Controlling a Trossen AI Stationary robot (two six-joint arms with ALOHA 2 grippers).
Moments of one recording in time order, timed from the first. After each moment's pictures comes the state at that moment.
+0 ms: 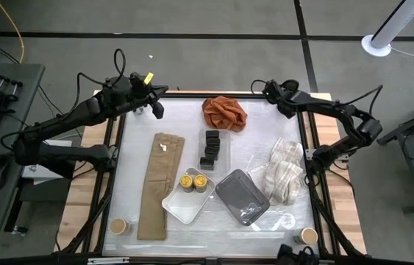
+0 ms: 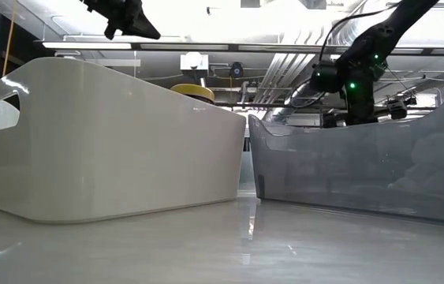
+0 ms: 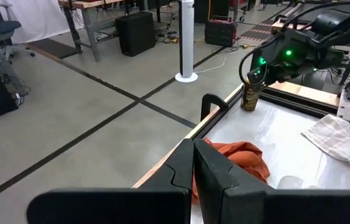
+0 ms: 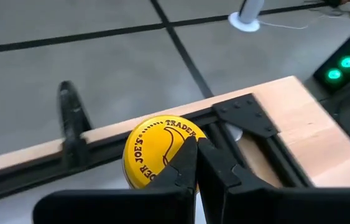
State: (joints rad) left arm 0.47 0.98 0.98 -0.28 -0.22 0.00; right arm -0.79 1.49 0.85 -0.58 0.84 0.93
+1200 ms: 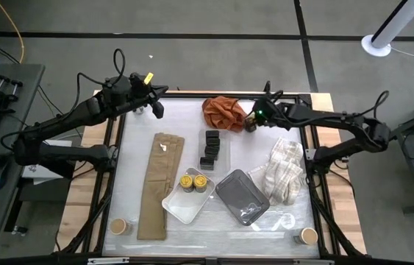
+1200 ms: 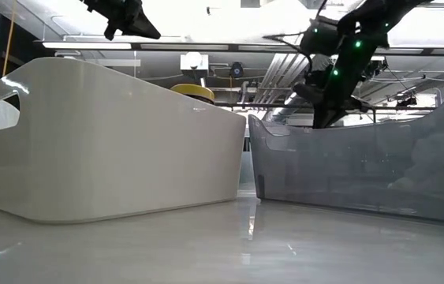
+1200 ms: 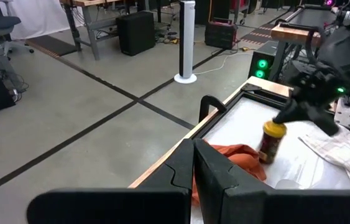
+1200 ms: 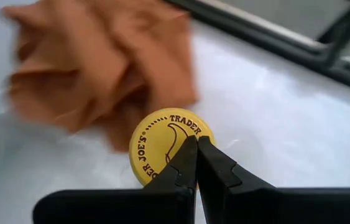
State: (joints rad) left arm 0.47 0.98 0.98 -0.27 -0.22 -0.03; right arm -0.43 1.37 0.85 -0.55 0.32 0.54
